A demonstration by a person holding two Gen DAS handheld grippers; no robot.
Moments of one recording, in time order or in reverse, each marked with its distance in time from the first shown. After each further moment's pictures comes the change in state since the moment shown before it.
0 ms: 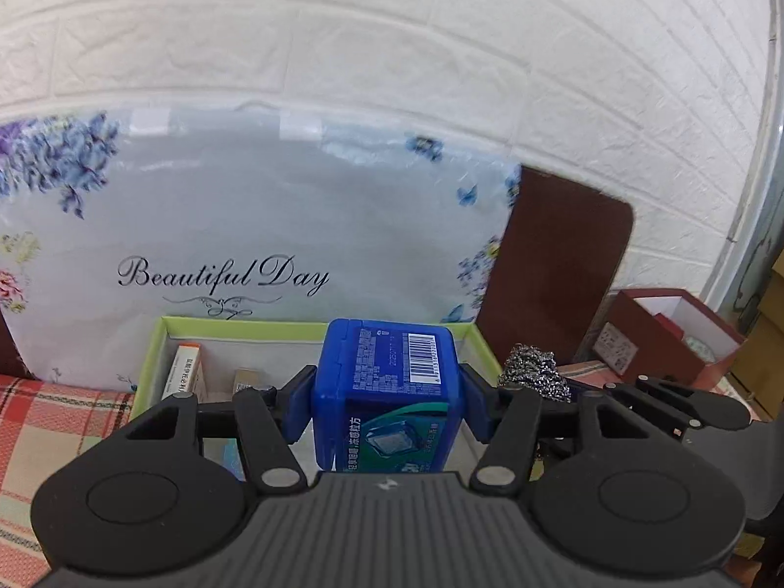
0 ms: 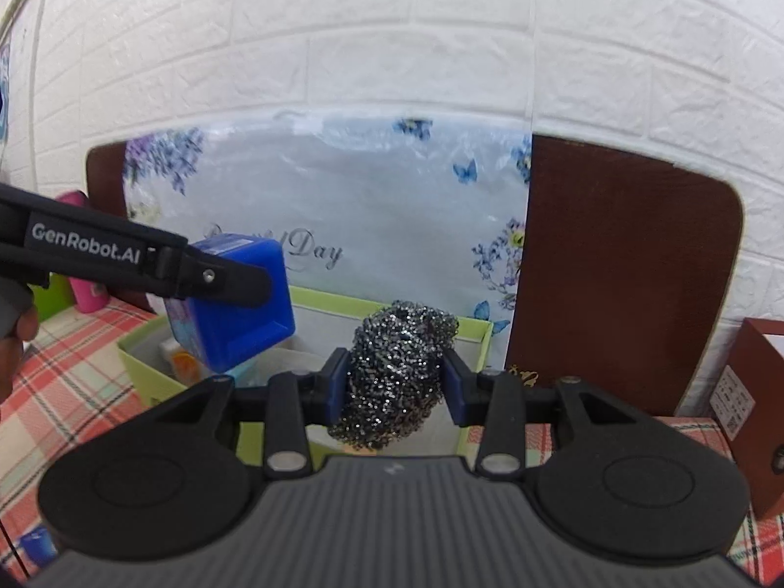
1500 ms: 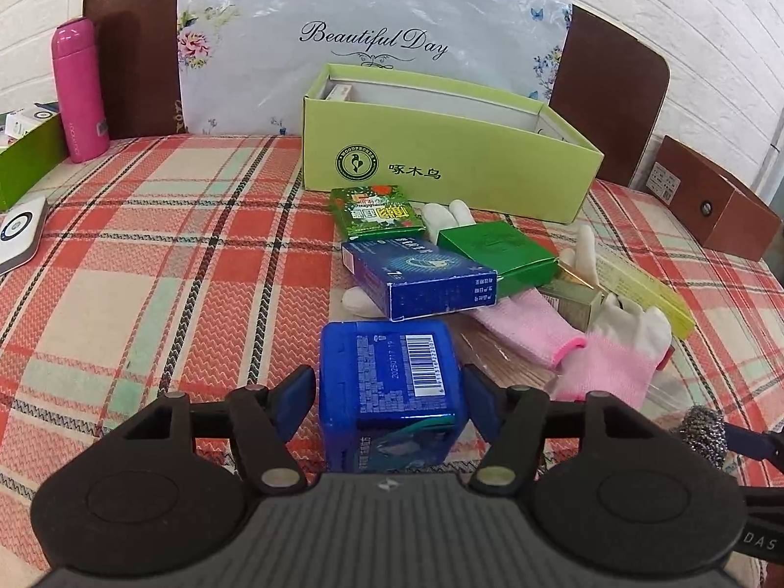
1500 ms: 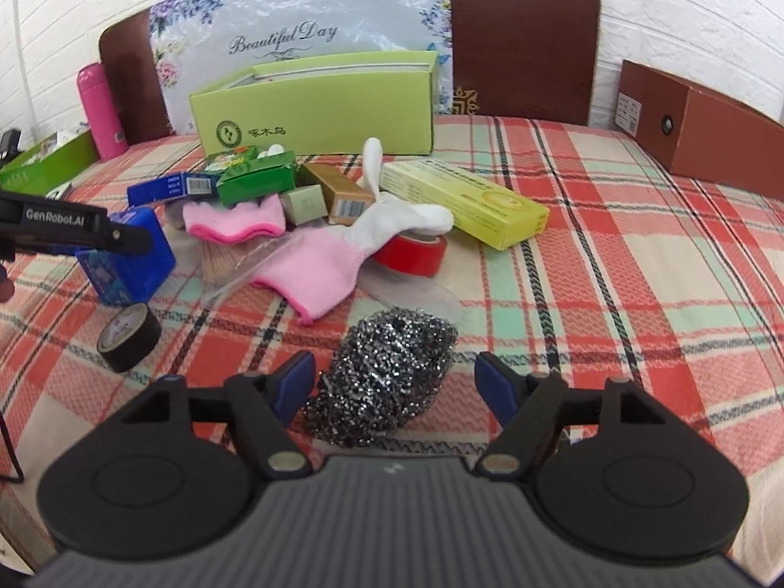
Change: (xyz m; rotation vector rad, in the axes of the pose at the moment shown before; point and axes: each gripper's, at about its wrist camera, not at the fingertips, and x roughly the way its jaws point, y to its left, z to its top) left arm -0.132 0.015 -0.185 -0.082 0.190 0.200; right arm -0.199 0.064 -0.176 0.171 0.278 -0.114
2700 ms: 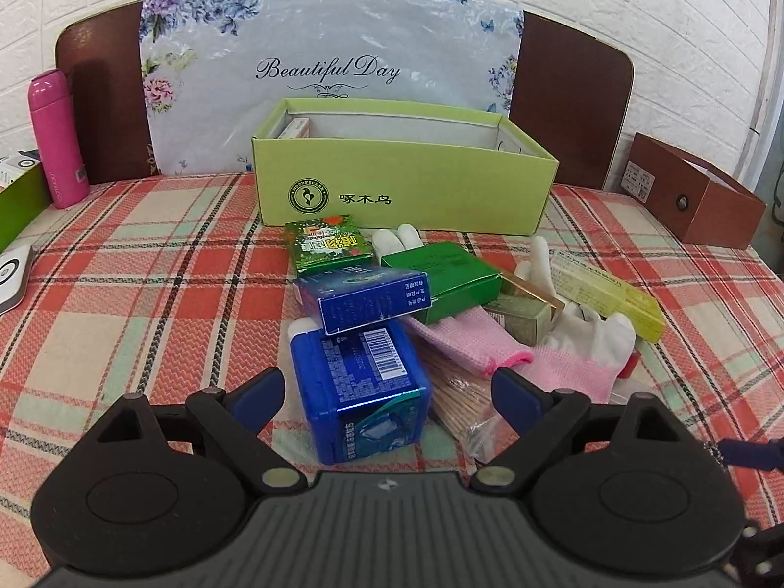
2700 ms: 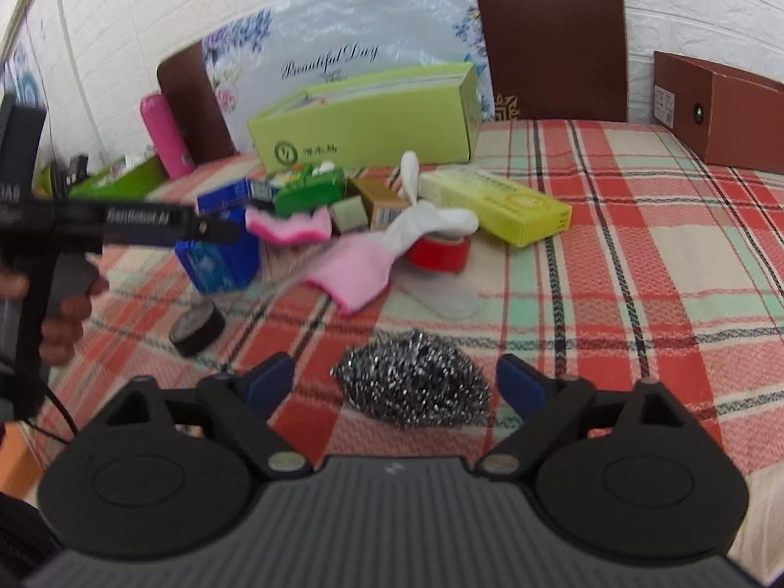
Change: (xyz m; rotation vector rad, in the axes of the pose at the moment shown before) left arm -0.006 -0.035 0.001 0.068 -0.060 -0.006; right arm -0.027 -0.019 -0.008 -0.030 -0.006 0.170
